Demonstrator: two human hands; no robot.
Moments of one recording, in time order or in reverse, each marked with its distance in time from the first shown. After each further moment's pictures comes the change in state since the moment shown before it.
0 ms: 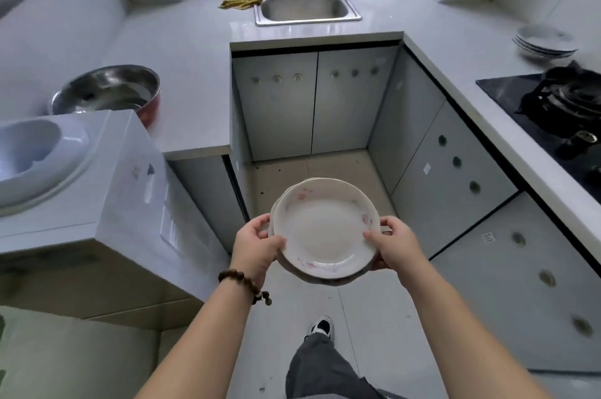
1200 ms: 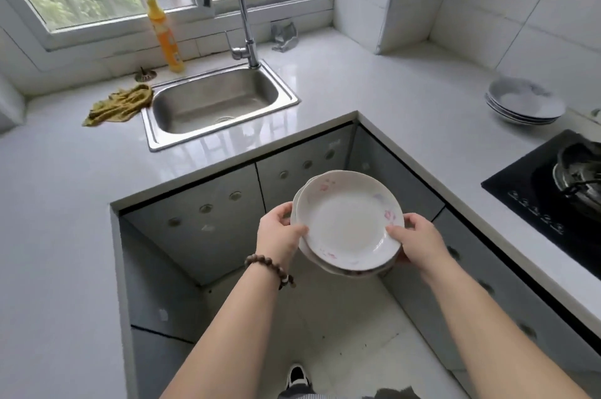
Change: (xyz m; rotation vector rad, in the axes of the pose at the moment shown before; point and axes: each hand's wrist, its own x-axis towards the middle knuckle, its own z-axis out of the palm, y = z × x) left_hand 0.469 0.285 0.249 0.258 -0.340 0.103; right_hand 0.430 -0.270 -0.044 0.126 0.389 0.022
